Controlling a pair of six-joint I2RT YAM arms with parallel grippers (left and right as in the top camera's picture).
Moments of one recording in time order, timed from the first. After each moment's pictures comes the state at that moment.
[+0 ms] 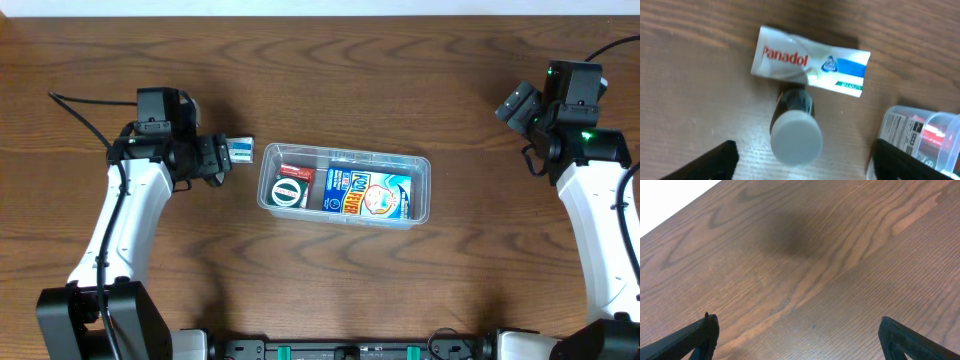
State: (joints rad) left arm 0.06 1.54 1.10 -0.73 0.10 -0.15; right arm -0.07 1.46 1.24 -0.67 0.24 0.56
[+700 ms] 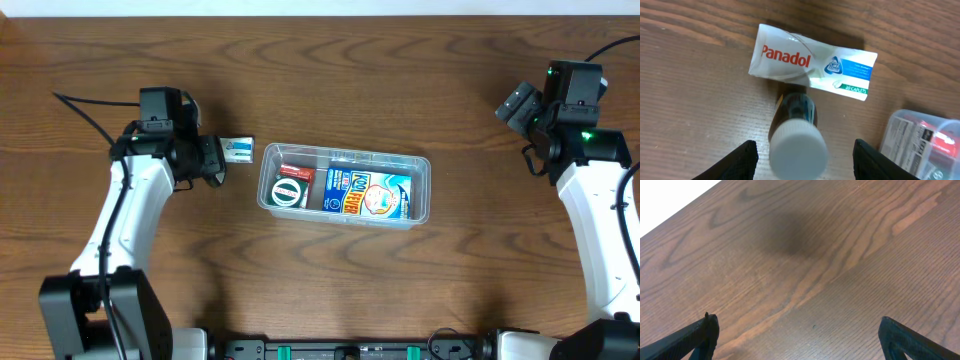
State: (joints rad) left arm 0.06 1.58 1.10 -0.70 0.10 -0.15; right arm -0.07 1.46 1.24 -0.67 0.24 0.56
